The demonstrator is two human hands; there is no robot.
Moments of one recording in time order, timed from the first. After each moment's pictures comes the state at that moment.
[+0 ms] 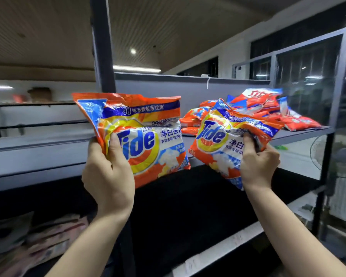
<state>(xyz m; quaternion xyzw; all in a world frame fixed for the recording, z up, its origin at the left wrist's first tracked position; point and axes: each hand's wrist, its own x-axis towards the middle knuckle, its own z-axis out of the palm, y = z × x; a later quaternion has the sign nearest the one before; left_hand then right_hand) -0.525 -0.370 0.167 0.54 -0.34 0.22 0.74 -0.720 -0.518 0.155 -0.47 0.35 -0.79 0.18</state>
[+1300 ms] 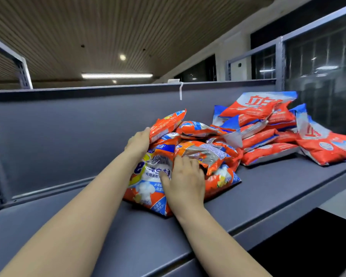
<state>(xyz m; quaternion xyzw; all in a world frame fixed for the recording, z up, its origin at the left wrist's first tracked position) -0.517 -0.885 0.275 0.76 -0.46 -0.08 0.46 -0.658 -0.842 0.190 -0.73 0.45 -0.50 -0.07</state>
